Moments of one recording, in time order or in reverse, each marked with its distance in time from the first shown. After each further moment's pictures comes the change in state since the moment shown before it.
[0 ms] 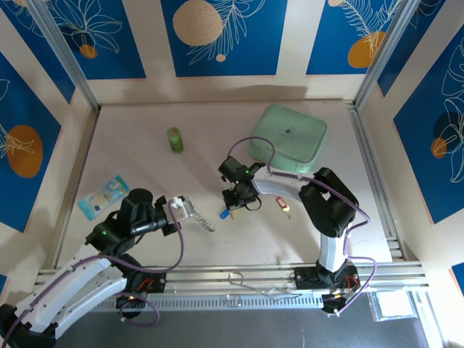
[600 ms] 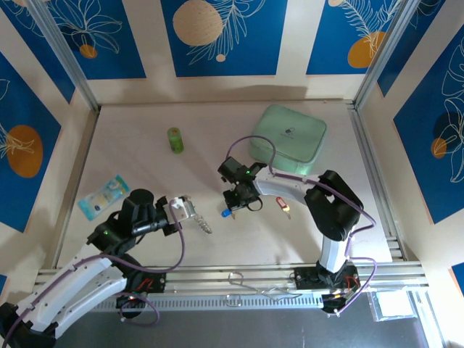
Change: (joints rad) left arm 0.000 0.003 -0.023 0.029 0.000 0.001; right arm 0.022 -0.054 0.003 -0.071 0.072 -0.035
